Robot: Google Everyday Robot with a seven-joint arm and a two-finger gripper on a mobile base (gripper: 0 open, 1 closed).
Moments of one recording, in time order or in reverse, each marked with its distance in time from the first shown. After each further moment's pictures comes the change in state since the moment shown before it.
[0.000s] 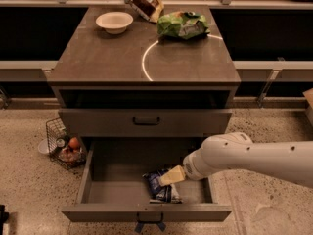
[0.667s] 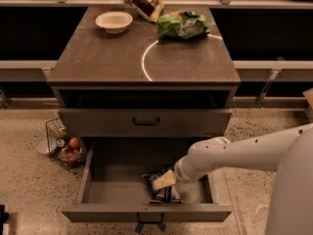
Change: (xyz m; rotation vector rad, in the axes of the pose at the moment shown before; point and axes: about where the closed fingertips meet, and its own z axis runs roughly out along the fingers) arm 0.008 -0.004 0.070 -0.006 0.070 0.048
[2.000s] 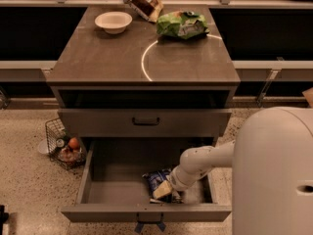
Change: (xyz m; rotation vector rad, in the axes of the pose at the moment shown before) arm 0.022 -0.004 0.089 -0.067 0.124 0.003
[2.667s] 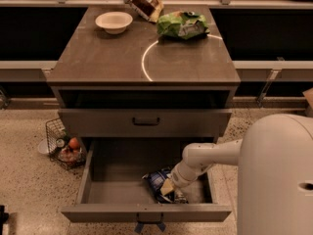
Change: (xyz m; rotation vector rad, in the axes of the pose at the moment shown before) arm -0.011 -0.008 0.010 -0.055 0.029 -0.059
